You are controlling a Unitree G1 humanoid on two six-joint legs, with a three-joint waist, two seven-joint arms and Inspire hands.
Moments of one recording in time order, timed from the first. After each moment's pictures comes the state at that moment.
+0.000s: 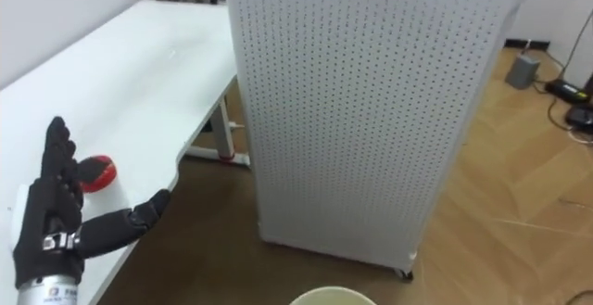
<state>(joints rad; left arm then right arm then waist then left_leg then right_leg) 0.15 0.26 -0.07 0.04 -0.06 -0.36 0.39 0.12 -0.30 0.20 0.98 0.34 -0.17 0.09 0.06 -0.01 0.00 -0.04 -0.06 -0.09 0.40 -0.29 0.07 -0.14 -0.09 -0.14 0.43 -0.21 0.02</state>
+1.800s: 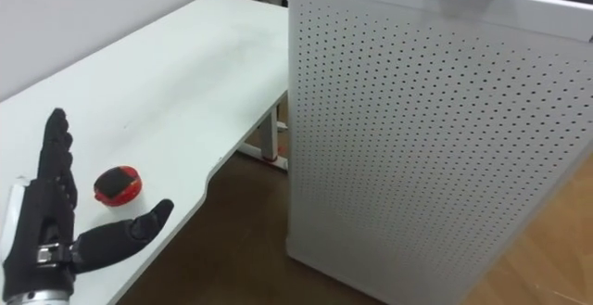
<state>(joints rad) 0.24 0.28 -0.07 -0.05 0.06 -0.36 0.40 0.06 -0.30 0.20 1.12 0.26 -0.15 0.21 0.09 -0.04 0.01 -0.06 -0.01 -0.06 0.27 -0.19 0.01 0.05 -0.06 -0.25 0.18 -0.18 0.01</state>
